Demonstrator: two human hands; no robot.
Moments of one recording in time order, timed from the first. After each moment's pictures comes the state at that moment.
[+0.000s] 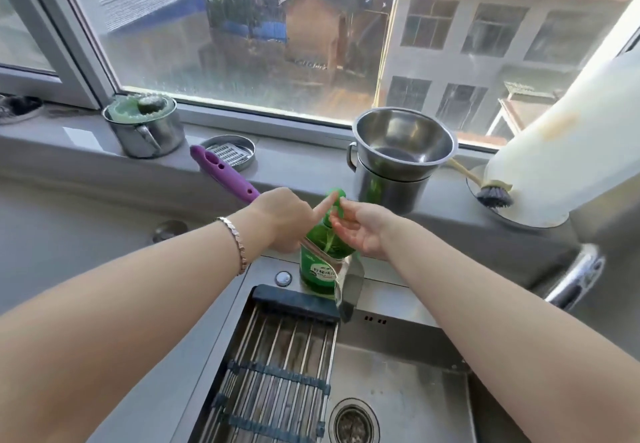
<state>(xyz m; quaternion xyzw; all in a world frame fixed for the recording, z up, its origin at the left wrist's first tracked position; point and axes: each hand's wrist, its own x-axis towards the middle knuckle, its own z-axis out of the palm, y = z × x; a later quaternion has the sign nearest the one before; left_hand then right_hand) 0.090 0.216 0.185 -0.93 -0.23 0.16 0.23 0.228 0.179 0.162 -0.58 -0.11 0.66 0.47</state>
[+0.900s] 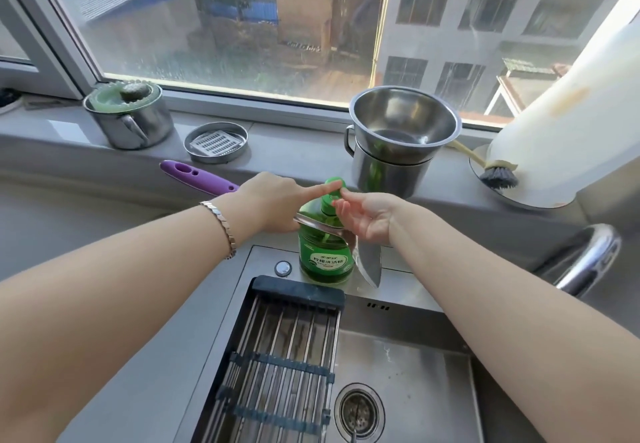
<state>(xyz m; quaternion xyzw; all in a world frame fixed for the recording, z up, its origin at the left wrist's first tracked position) 0.088 0.242 0.175 -0.94 -0.29 0.11 0.14 0.237 0.181 0.164 -0.50 0.00 0.72 0.48</state>
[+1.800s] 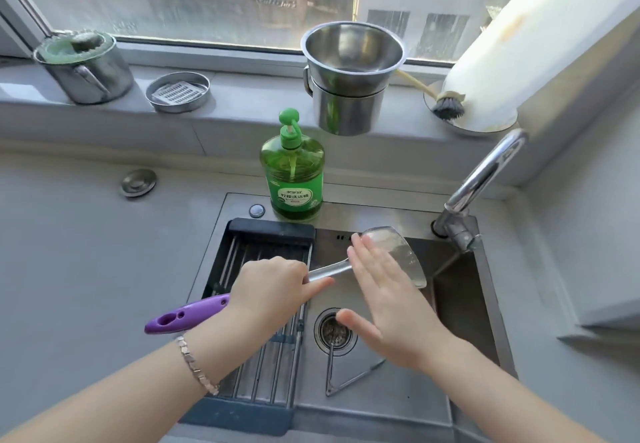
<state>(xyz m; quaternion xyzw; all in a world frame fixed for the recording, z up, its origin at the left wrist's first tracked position) 0.065 0.039 0.109 -0.91 -0.41 0.07 -0.05 0.221 -0.066 0.094 -0.69 -0.70 0.16 0.12</state>
